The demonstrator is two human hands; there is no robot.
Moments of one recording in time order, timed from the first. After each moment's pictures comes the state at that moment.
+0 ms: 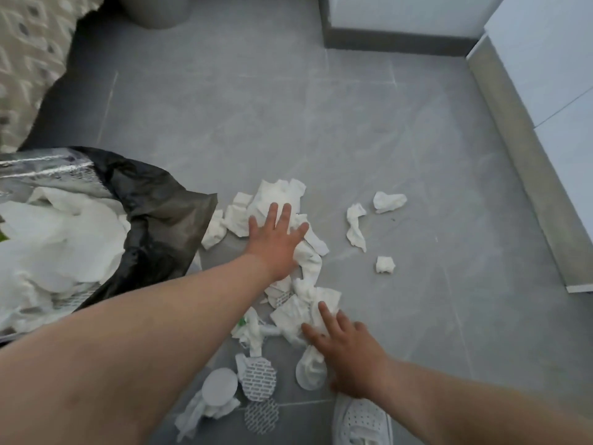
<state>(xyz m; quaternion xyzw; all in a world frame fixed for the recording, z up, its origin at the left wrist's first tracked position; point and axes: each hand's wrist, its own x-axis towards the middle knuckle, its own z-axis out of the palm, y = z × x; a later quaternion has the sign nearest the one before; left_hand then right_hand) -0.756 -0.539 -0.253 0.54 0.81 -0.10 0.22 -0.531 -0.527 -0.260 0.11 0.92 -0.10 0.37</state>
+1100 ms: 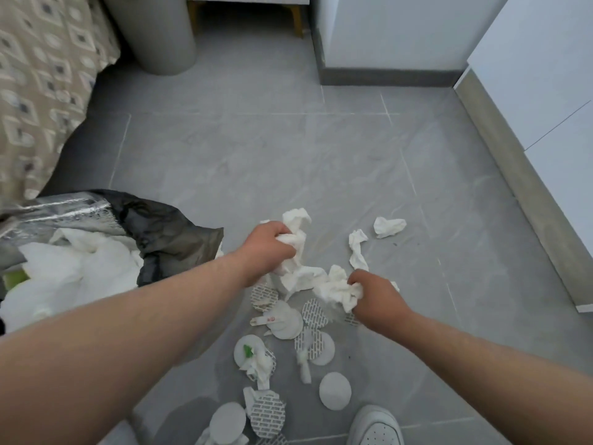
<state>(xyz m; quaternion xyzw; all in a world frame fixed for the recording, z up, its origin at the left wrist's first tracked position) -0.788 -0.534 -0.191 0.23 0.78 0.39 0.42 -0.586 -0.443 -0.211 0.42 0.84 -0.33 0.10</state>
